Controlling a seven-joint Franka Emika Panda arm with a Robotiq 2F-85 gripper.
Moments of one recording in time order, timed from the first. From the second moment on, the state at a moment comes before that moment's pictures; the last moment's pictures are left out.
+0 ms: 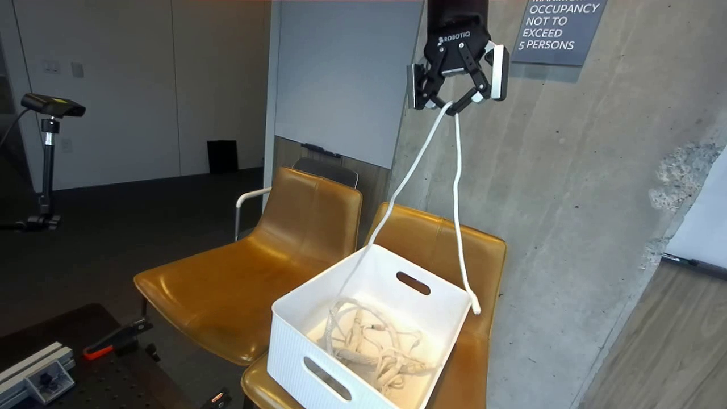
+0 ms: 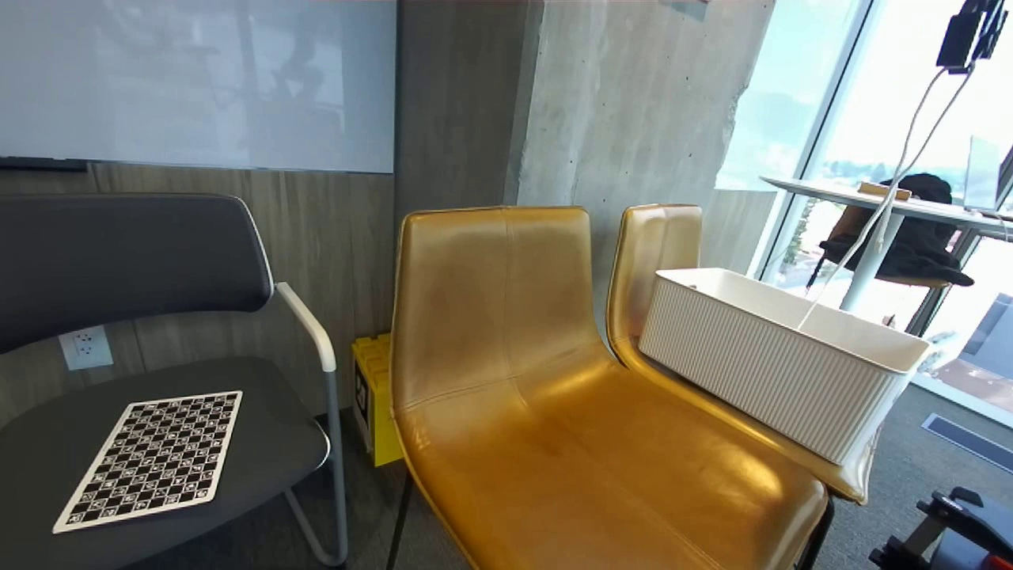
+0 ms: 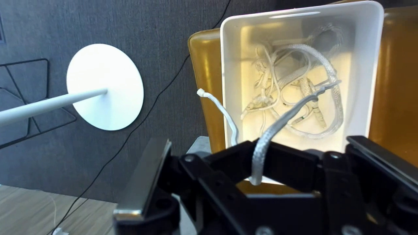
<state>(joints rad) -0.29 0.33 -0.15 -1.15 -0.21 1.52 -0.41</state>
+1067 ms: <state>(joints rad) -0.28 0.24 -0.12 -1.70 0.06 1.96 -0.42</state>
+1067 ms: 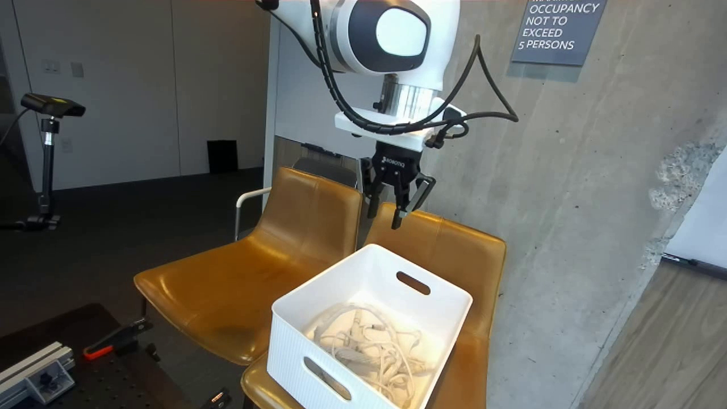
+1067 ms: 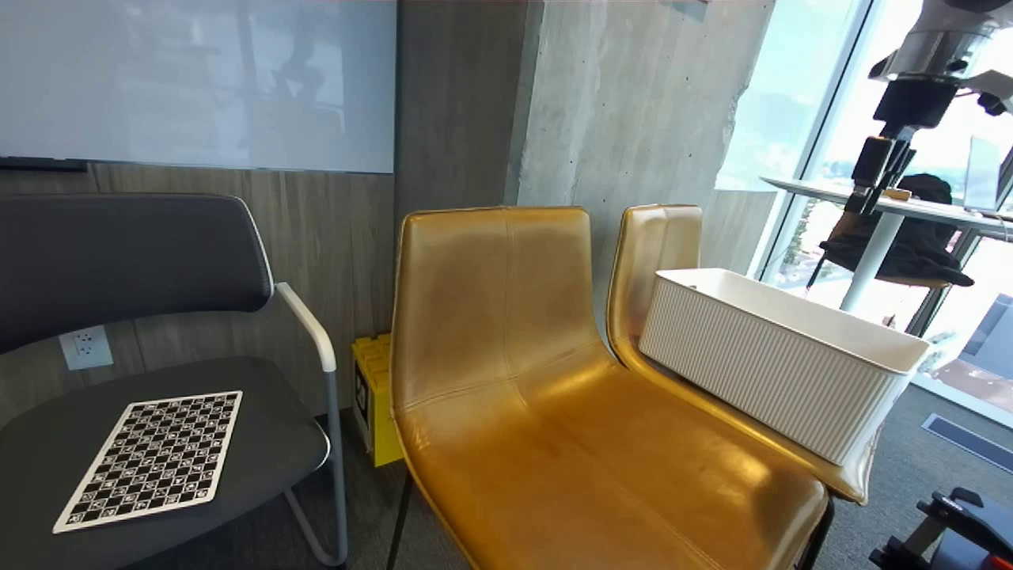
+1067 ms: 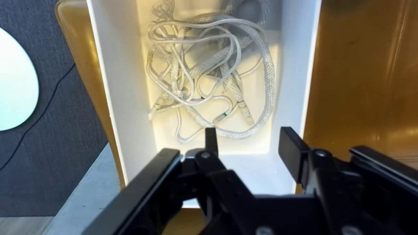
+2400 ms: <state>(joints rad) -0.25 0.24 -0.12 -1.77 0.09 2.05 -0.51</state>
